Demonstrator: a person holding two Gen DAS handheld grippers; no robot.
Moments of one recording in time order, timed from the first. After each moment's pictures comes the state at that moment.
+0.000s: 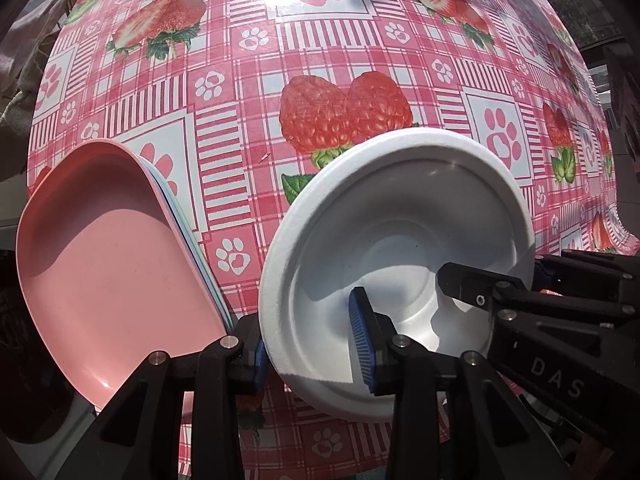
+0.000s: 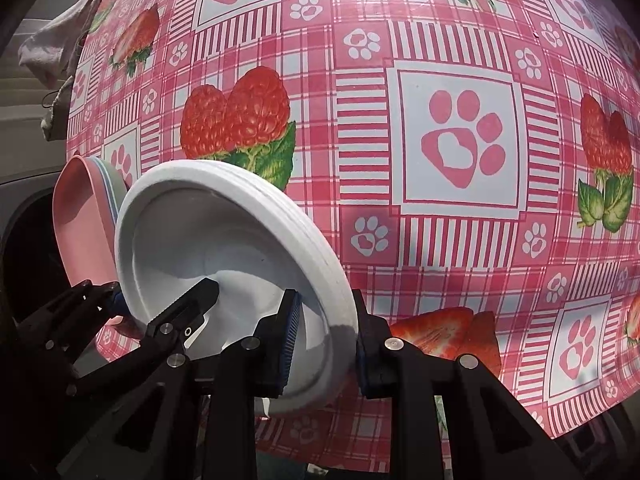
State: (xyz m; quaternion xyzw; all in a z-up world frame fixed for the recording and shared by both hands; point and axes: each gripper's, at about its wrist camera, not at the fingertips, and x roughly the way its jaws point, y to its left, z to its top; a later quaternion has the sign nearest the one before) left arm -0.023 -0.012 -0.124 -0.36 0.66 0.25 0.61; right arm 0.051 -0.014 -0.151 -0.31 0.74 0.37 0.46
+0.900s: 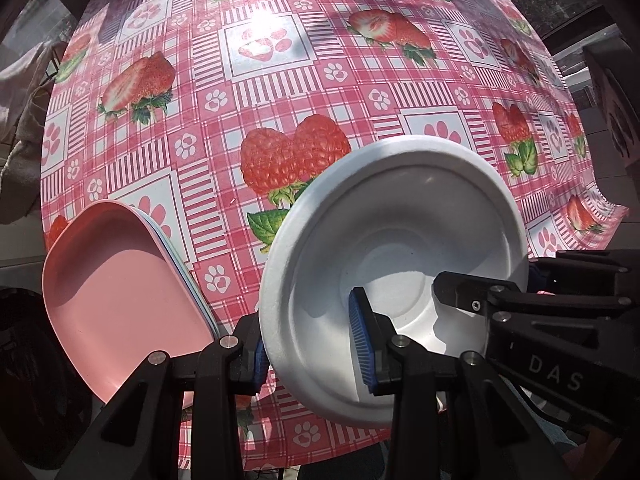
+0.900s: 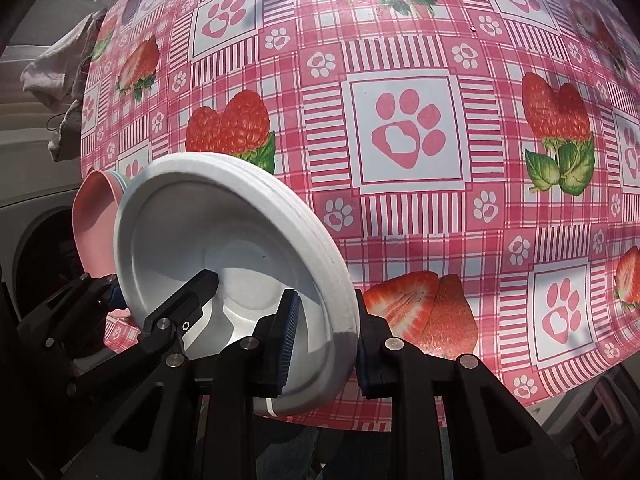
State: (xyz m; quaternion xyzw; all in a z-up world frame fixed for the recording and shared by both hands) left arm 0.024 -0.020 -0.076 -0.32 0.64 0.23 0.66; right arm 0.097 -0.048 -0.110 -0.29 0.74 0.36 0.48
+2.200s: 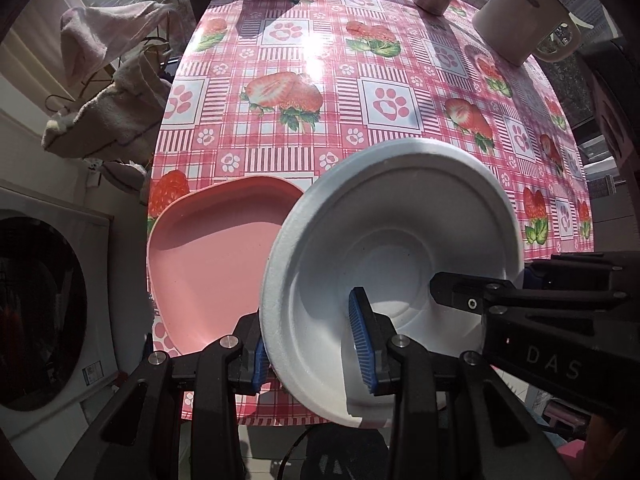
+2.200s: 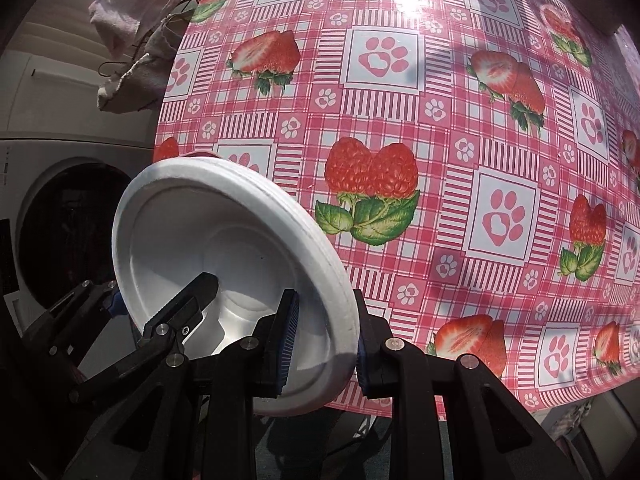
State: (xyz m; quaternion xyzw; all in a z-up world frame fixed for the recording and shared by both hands) left arm -0.080 0.017 -0.023 -0.37 0.56 0.35 0.65; right arm 0.045 0.011 -0.048 -0.36 0.68 0.45 0.46
